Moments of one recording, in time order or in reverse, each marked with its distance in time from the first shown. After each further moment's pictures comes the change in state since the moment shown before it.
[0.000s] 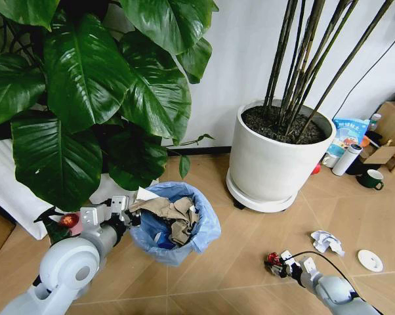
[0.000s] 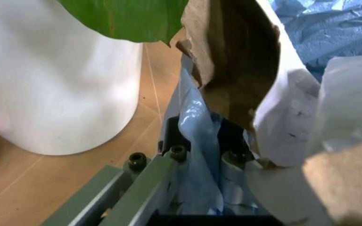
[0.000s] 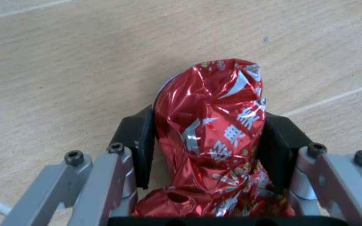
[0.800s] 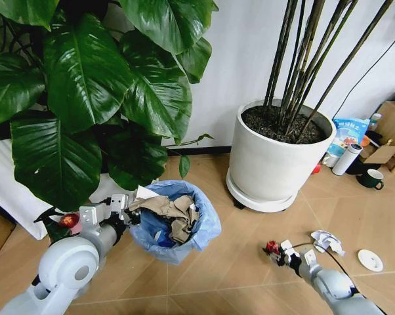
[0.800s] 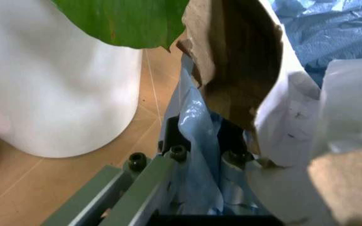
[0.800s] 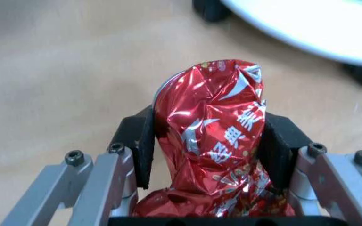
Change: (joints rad) left arm -0.003 -0.005 -0.002 -0.005 0.000 0.000 -0.001; right arm -0.038 -0.012 0.040 0.214 0.111 0.005 0.102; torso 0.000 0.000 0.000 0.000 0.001
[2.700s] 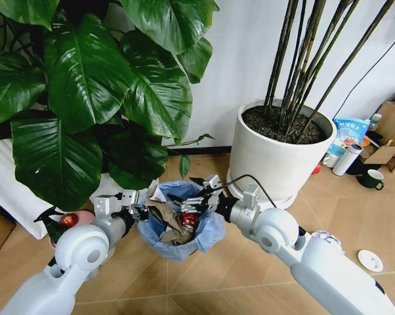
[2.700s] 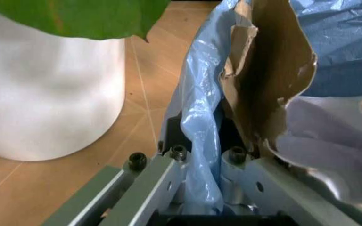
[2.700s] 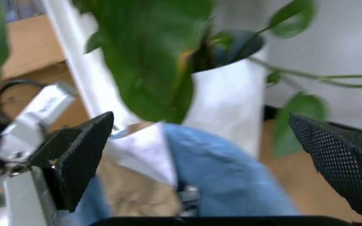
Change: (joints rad) left arm -0.118 0.017 0.096 0.092 -0.033 0.031 0.009; right arm 0.369 -0.079 -0.437 0.673 0.523 -0.244 0.254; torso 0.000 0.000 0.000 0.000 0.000
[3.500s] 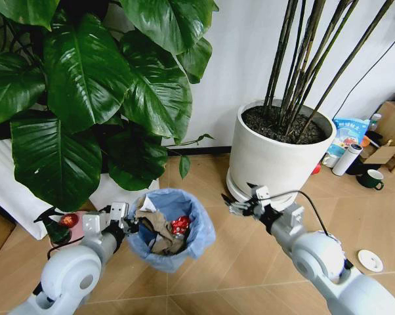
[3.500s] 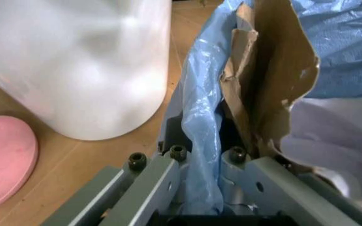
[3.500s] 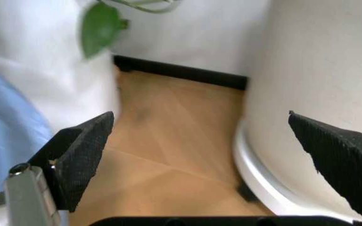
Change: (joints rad) left arm 0.234 -0.049 -0.112 -0.098 0.248 -0.035 0.037; right arm -0.503 0.015 0.428 0.084 -0.279 -0.001 0.153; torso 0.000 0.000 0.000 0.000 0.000
